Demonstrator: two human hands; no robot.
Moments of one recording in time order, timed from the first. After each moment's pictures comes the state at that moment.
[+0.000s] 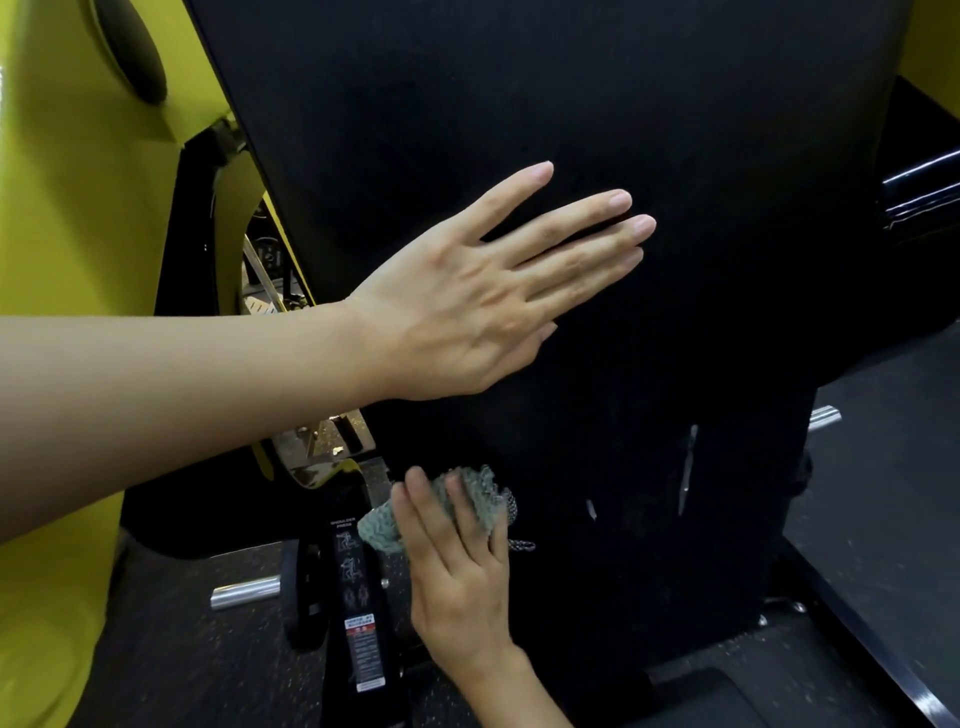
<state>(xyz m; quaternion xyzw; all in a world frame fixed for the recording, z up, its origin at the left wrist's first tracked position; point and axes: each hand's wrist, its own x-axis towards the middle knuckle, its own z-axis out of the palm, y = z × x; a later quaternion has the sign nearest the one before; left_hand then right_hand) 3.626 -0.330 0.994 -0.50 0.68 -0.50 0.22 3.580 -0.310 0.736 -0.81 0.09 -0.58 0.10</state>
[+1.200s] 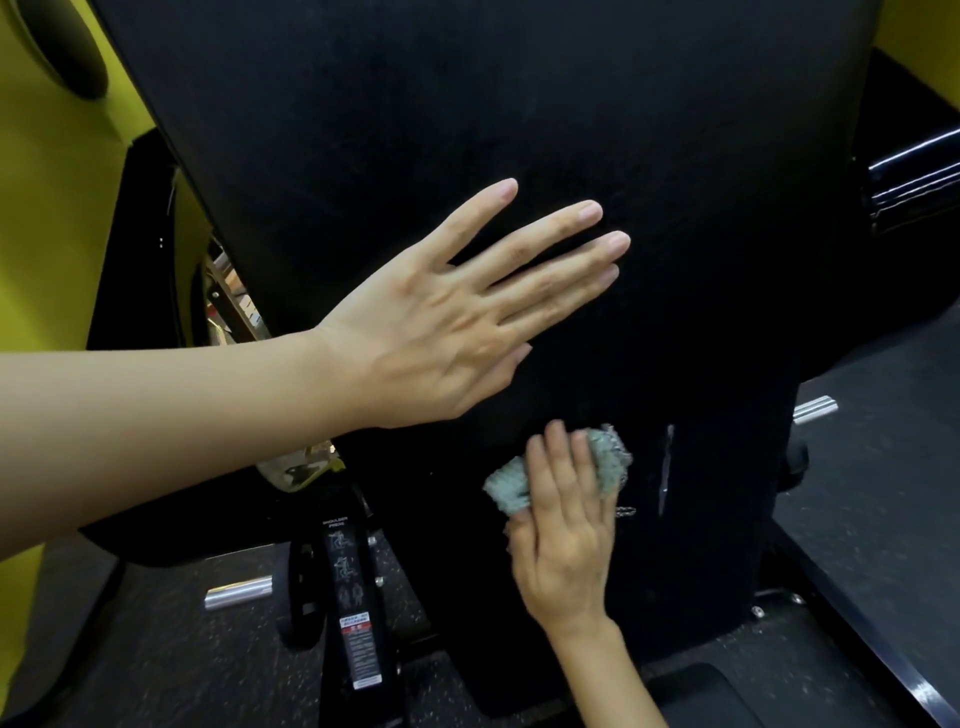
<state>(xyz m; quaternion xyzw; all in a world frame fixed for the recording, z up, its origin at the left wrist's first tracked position) 3.617 -0.336 0.979 -0.50 0.66 -0.50 0.24 3.537 -0.396 0.735 -0.77 0.15 -0.61 0.14</state>
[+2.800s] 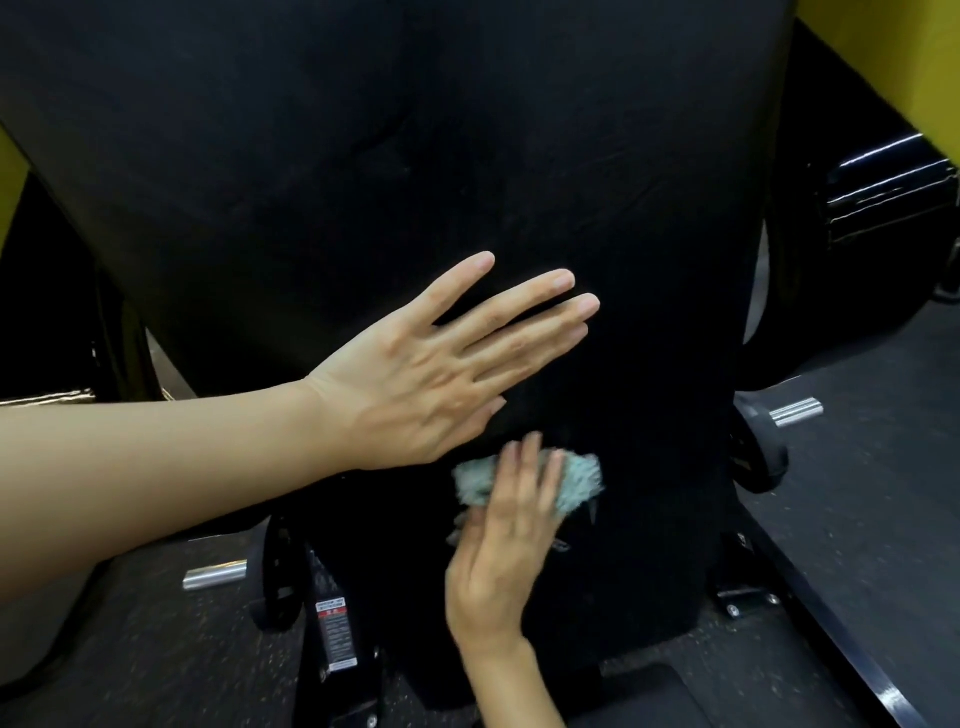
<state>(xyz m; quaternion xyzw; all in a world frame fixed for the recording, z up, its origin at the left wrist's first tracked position) 3.594 -0.368 0.941 -0.49 0.64 -0.51 0.29 3.536 -0.390 0.726 -0.71 0.23 -0.62 0.26</state>
